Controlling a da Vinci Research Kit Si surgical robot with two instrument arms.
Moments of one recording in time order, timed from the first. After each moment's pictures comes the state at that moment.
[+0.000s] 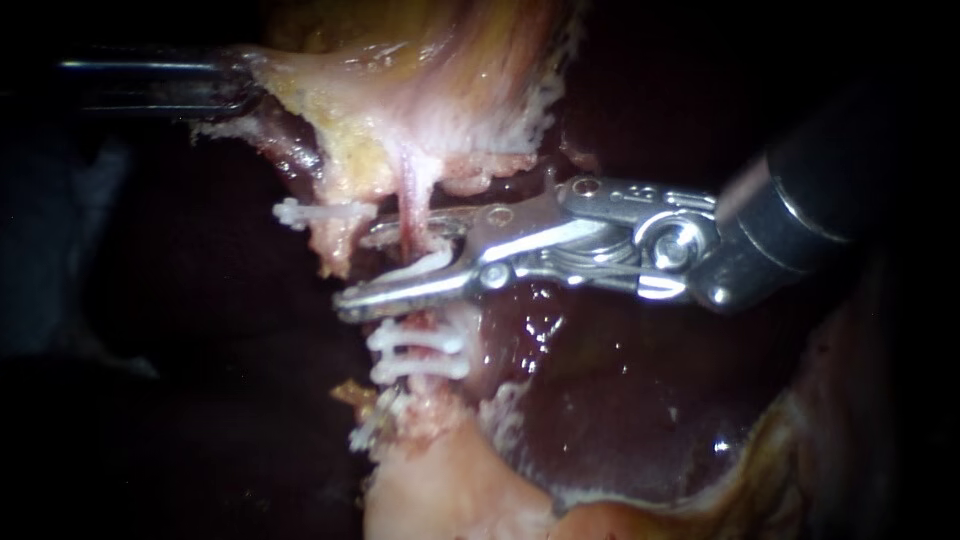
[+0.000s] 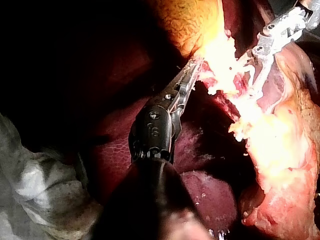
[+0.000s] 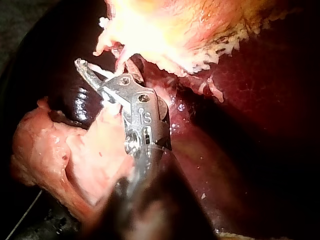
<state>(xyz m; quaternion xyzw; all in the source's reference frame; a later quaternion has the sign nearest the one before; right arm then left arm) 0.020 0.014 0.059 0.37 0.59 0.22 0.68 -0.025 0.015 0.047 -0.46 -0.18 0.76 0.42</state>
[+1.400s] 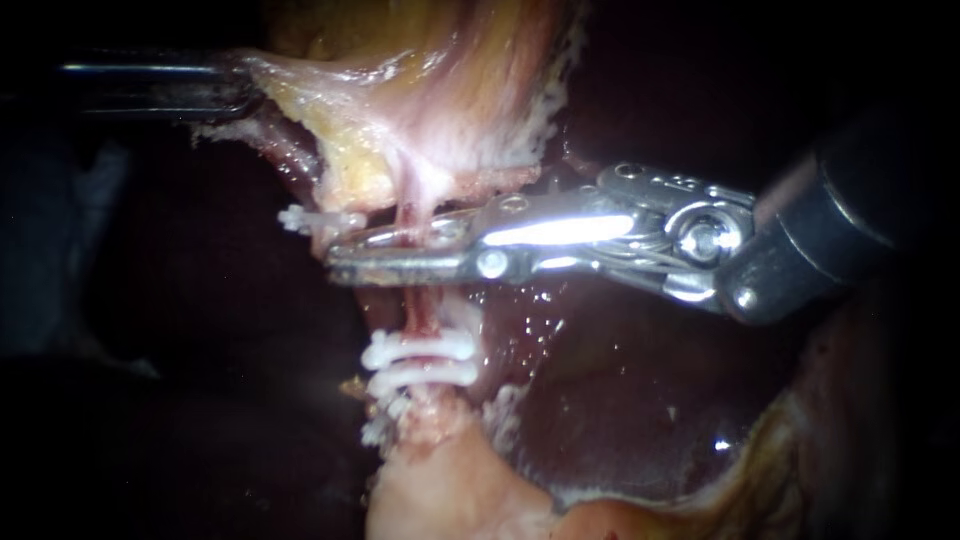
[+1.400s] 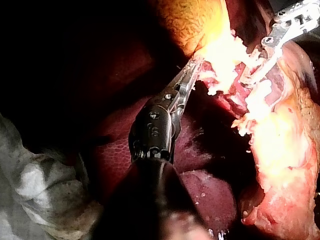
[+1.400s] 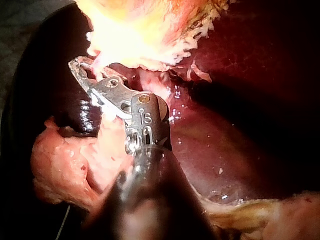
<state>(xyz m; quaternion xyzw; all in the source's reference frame) 0.018 0.015 0.057 0.43 0.58 0.26 0.64 -0.025 0.015 0.047 -0.46 -0.18 0.76 0.42</state>
